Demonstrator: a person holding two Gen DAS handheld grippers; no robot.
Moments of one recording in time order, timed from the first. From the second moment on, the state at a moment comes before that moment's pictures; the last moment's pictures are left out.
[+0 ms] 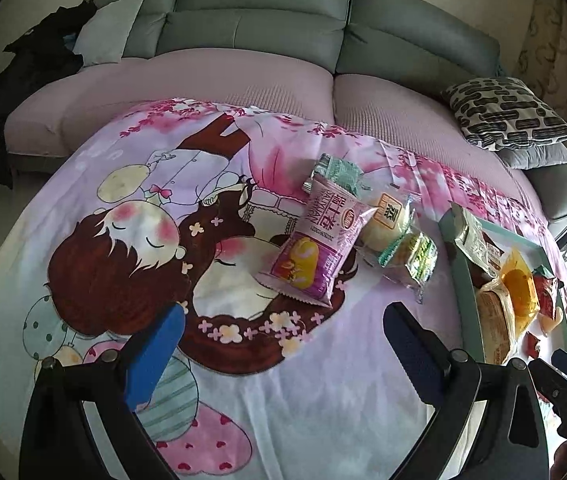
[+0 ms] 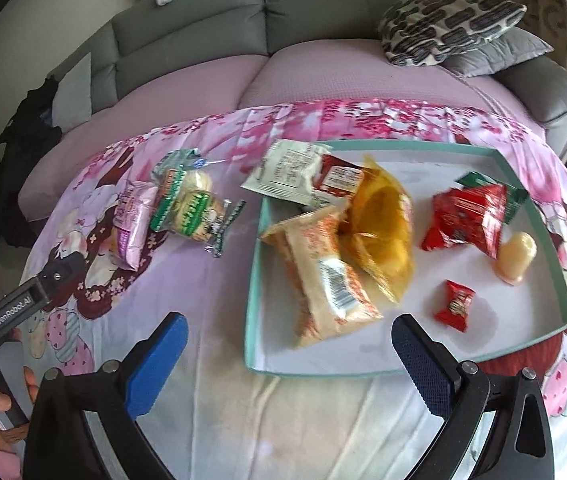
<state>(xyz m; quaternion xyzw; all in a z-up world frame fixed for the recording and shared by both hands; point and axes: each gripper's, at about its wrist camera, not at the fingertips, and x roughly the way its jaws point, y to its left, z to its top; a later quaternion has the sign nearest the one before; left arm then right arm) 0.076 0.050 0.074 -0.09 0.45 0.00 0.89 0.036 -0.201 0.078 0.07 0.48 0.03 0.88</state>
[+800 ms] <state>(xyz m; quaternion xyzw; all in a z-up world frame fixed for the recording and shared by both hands) 0.125 0.048 0.055 -0.09 0.48 -0.02 0.87 0.091 -0.163 0.077 0.03 0.46 0.10 0.88</state>
